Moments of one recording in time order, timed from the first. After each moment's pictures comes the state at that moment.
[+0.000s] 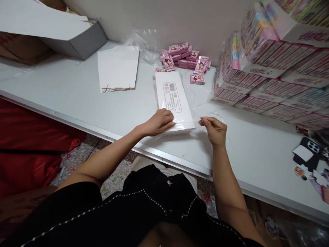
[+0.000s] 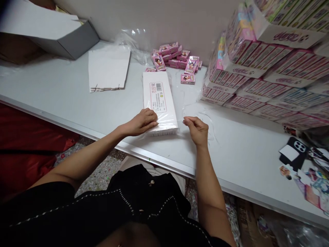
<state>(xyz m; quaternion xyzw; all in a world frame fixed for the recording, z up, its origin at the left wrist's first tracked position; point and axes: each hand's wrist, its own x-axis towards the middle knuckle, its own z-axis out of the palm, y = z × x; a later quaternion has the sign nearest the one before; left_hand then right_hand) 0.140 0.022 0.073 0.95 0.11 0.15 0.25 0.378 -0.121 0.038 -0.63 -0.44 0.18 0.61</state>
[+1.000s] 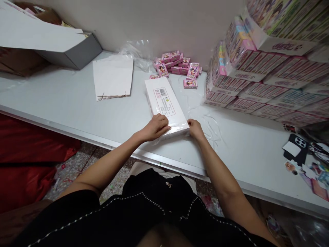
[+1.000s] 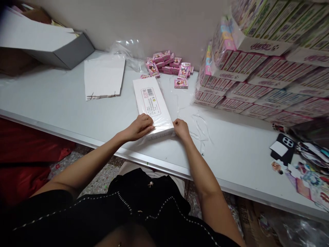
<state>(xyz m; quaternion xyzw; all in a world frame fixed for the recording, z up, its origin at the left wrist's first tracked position) 0.145 0.018 0.070 0.94 0.13 0.17 0.26 0.380 -0.070 0.006 -0.79 -0.40 0.29 0.37</state>
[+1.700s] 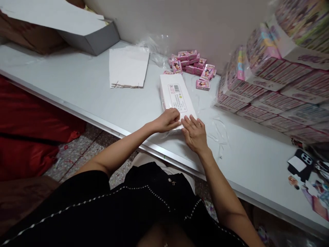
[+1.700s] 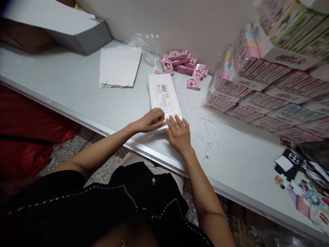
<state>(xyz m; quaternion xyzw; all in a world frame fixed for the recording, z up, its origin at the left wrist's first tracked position) 0.146 0.023 0.066 0.91 0.12 0.24 0.32 0.321 -0.117 0.052 -0.62 -0.73 -0.08 0.26</state>
